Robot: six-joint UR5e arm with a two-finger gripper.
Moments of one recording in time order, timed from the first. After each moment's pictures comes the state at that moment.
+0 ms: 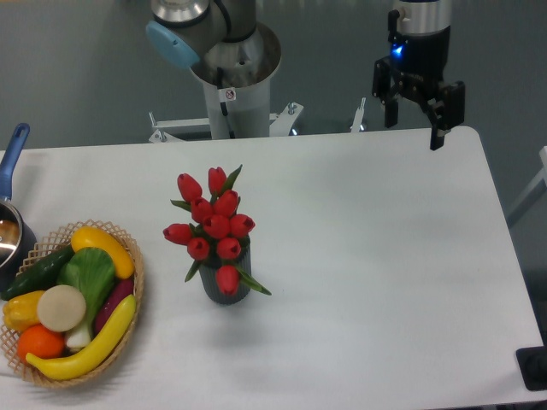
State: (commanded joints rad) arm 2.88 -1.52 -1.75 -1.07 1.32 1.80
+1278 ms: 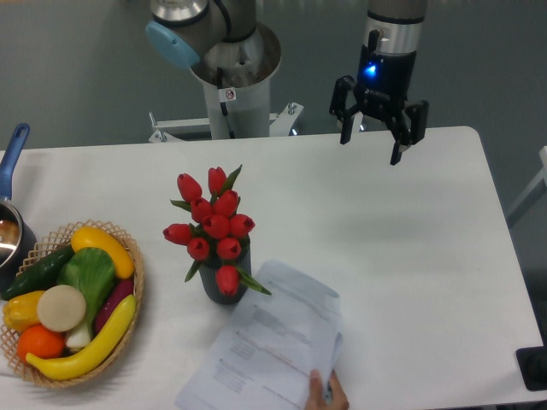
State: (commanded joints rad) arm 2.89 -1.49 -1.91 -1.07 1.10 1.54
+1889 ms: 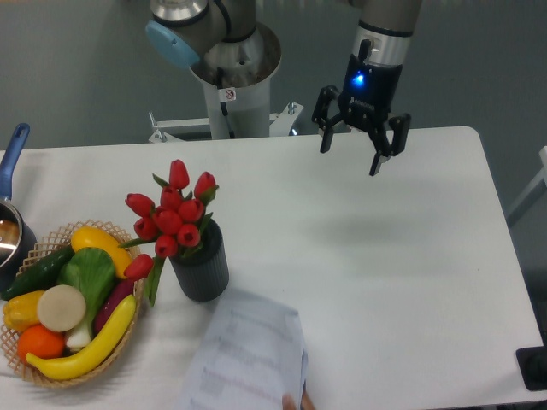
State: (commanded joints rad) arm 2.88 -1.50 -1.98 -1.05 0.95 1.51
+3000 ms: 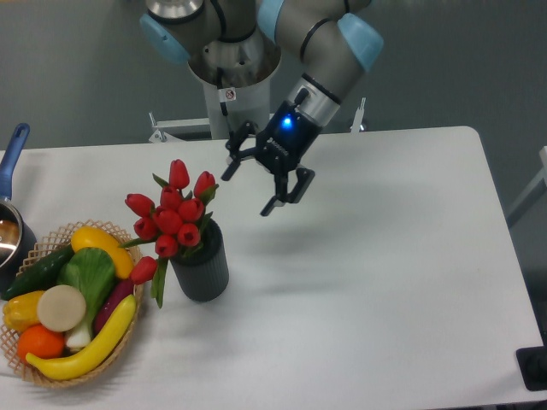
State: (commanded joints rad) arm 2.70 -1.58 -2.14 -0.95 0.56 1.51
